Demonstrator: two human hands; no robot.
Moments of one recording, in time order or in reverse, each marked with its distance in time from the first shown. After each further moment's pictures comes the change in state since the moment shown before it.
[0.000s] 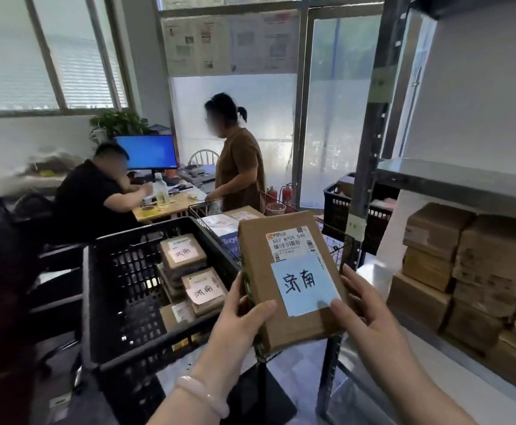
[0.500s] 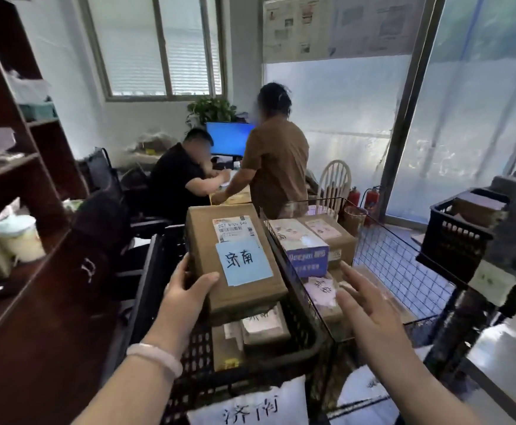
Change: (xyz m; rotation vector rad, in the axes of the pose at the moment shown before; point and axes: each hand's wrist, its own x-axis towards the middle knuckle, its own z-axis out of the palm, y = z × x) left_hand 0.099 0.042 -0.162 0.064 0.611 0.114; right_hand 0.160 0.021 0.111 0.008 -0.326 -0.040
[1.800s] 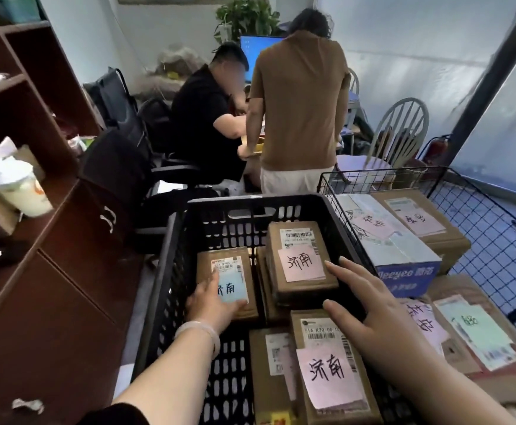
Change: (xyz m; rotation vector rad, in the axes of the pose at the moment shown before) left_hand 0.219 -0.139 -0.071 1.018 0.099 -0.367; right_hand 0.177 0.052 0.137 -0.531 -0.407 -0.094
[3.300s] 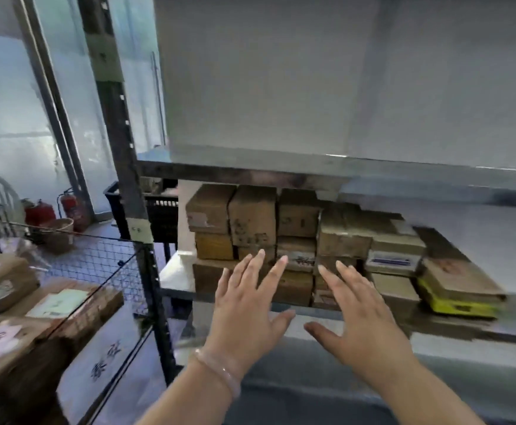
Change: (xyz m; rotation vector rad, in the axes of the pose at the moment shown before) left_hand -0.604 0.161 0.200 0.103 -0.301 1.918; right_hand -0.619 0.014 -0.128 -0.666 0.833 0.996
